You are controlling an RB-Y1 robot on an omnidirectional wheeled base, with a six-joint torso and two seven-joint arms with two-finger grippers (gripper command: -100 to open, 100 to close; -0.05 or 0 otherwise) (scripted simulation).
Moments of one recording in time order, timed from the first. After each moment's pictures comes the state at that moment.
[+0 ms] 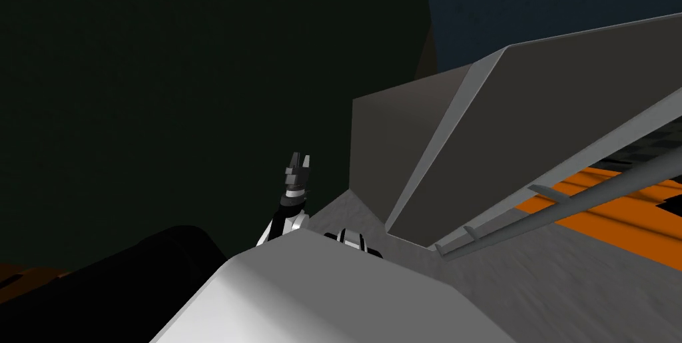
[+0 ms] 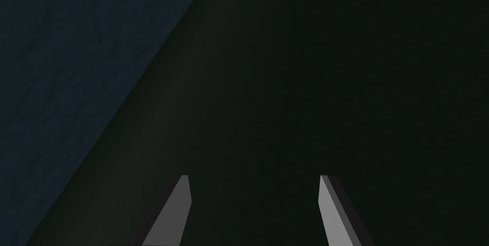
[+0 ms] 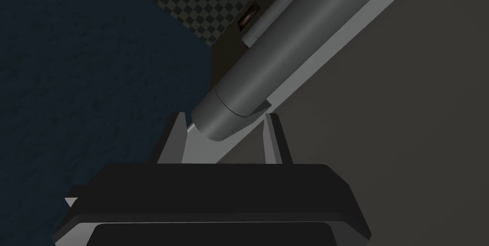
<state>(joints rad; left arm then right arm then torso) 0.52 0.04 -0.06 -2.33 0.04 -0.64 -0.04 0.51 -2.22 -0.11 -0.68 0.40 -0.33 -0.42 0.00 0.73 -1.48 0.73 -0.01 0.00</state>
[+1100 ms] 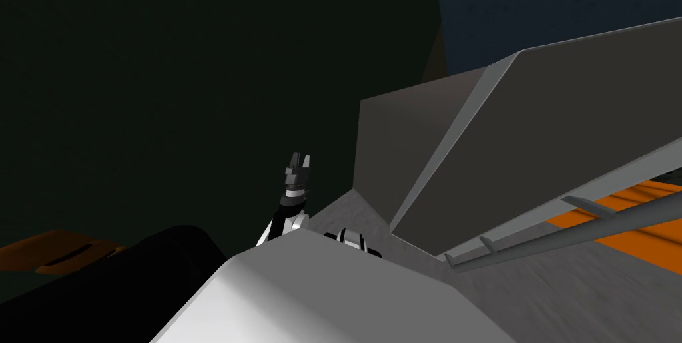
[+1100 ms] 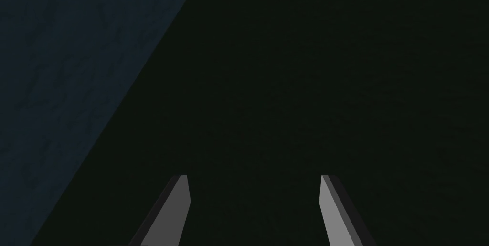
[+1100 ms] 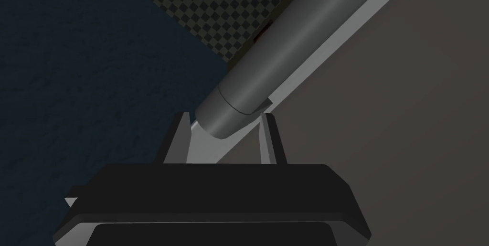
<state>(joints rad) 0.52 0.04 -0.06 -2.33 0.04 -0.64 -0.04 0.55 -2.23 -0.02 -0.60 0.40 -0.33 -0.53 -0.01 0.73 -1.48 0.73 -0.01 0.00</state>
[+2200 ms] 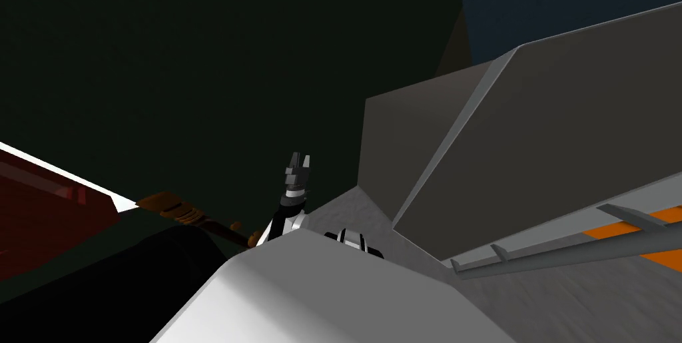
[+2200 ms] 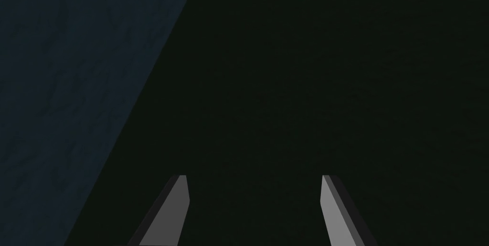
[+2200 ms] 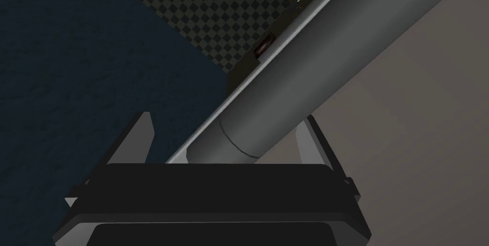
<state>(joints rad) 0.52 0.04 -0.06 -2.33 0.04 -0.64 -0.04 0.64 -2.34 0.11 -0.50 0.41 -0.37 -0.74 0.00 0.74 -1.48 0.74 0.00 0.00</state>
